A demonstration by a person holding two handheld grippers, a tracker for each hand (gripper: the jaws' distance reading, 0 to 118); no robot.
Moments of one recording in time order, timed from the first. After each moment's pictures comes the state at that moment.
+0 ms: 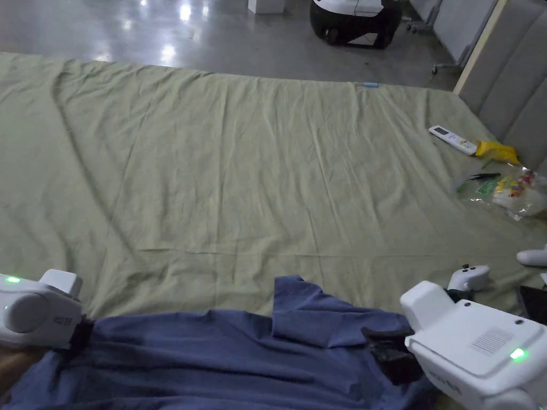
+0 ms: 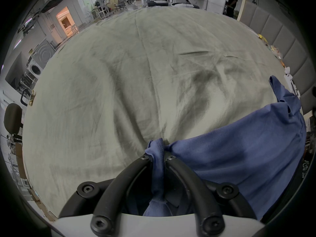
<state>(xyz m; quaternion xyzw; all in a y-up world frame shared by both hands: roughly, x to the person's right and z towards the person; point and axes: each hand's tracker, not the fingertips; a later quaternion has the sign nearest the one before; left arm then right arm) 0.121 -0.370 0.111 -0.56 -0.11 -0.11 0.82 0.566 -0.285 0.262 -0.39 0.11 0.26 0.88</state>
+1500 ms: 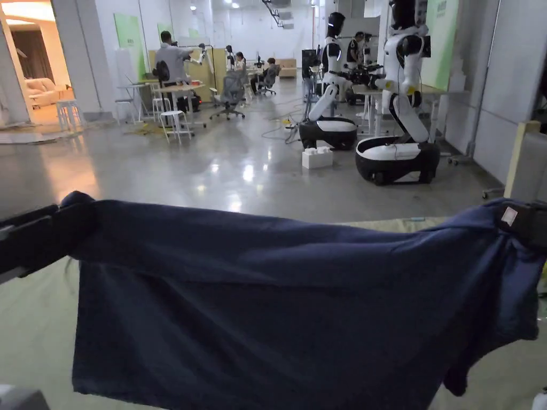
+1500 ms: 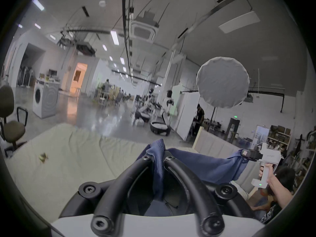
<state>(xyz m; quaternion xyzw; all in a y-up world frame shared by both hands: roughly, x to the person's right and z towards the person) 0.014 0.019 0.285 -0.03 -0.19 0.10 0.98 0.613 -0.013 0.304 -0.05 0.08 -0.11 0.99</state>
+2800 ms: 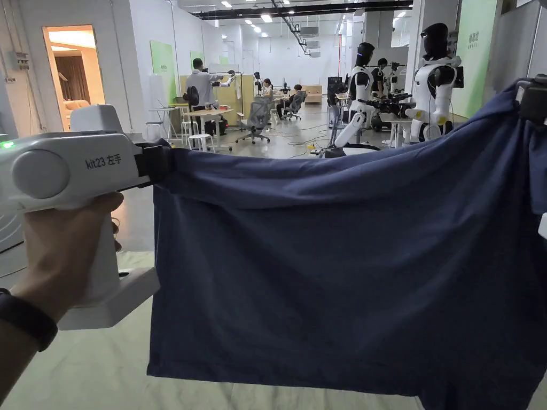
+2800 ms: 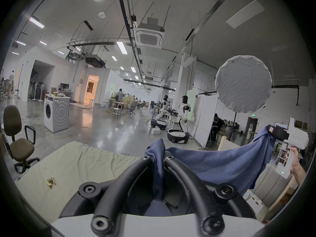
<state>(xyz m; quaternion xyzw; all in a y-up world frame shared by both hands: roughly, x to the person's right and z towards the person) 0.053 0.071 0.106 -0.05 -0.12 0.10 0.99 0.557 0.116 0.158 0.06 -0.03 0.05 1.00</state>
